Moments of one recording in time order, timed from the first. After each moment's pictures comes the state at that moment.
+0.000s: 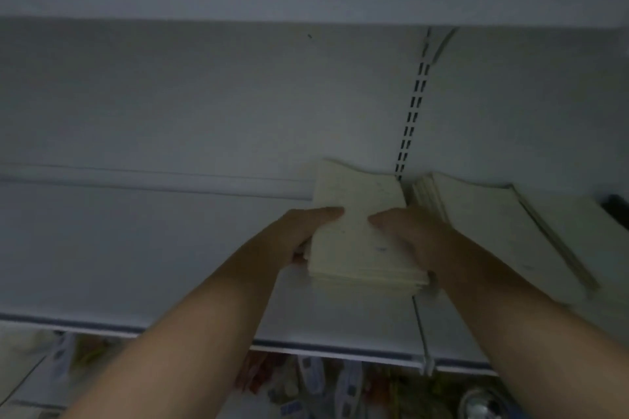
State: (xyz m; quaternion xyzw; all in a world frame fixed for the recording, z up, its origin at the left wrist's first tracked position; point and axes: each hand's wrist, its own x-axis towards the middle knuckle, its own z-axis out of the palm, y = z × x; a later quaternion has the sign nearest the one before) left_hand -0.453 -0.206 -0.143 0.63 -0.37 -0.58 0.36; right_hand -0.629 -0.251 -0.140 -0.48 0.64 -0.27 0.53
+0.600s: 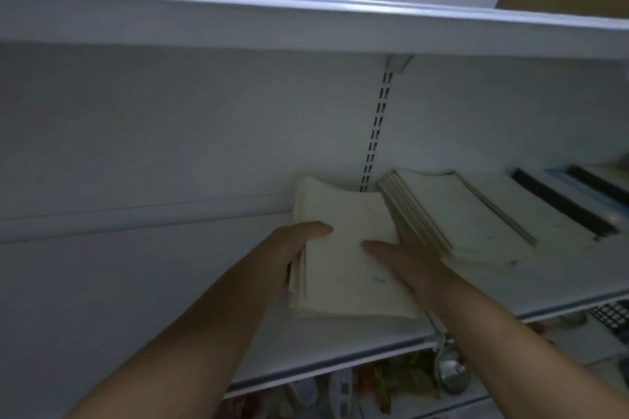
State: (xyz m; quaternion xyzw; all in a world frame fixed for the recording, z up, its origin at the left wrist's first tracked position) left_hand -0.419 -0.210 -0.150 0.51 -0.38 -0.70 0.33; right_hand -0.610 -0.179 -0.154 -0.44 0.63 -0.42 0.49
